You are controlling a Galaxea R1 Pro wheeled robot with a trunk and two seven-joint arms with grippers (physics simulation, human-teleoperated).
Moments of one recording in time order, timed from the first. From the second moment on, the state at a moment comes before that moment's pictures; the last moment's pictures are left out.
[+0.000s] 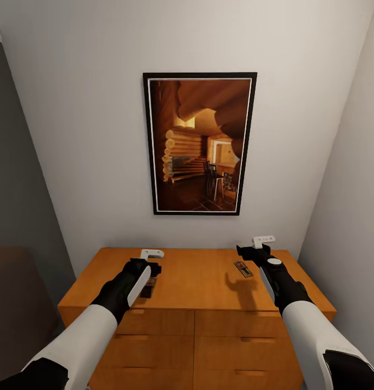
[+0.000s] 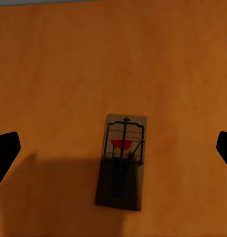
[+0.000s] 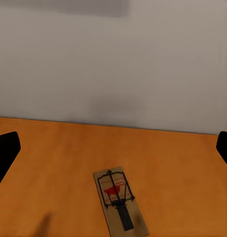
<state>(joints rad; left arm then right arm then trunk) -0.80 -0.10 -0.27 -0.74 0.27 0.67 0.36 -0.83 0.00 -0.17 -0.63 0.24 0.14 0.10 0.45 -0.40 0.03</state>
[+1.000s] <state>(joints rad) -0.80 -0.13 -0.28 -0.70 0.26 0.67 0.39 -0.83 -0.01 -0.17 -0.63 0.24 0.14 0.10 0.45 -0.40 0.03</state>
